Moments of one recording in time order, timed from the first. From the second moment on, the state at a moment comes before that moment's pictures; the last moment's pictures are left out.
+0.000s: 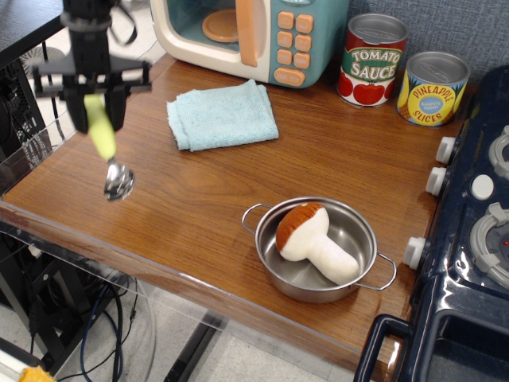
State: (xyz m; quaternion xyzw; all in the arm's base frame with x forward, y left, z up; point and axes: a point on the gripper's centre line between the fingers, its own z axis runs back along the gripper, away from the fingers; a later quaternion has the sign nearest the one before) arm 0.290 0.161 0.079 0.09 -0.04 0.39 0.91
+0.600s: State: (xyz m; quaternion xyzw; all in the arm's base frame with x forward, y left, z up) arm 0.340 0.066 0.141 0.06 -0.12 0.26 0.96
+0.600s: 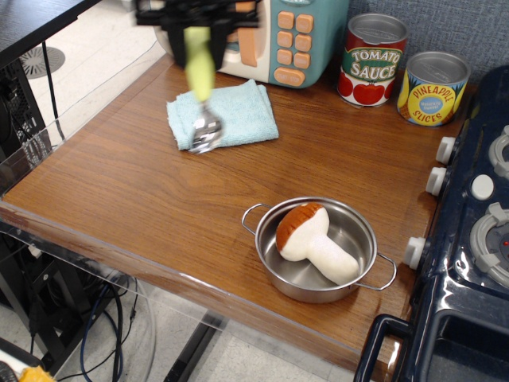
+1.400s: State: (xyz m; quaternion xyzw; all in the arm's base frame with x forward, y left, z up) arm 0.407 -0.063 0.105 0.08 -0.10 0.18 0.98
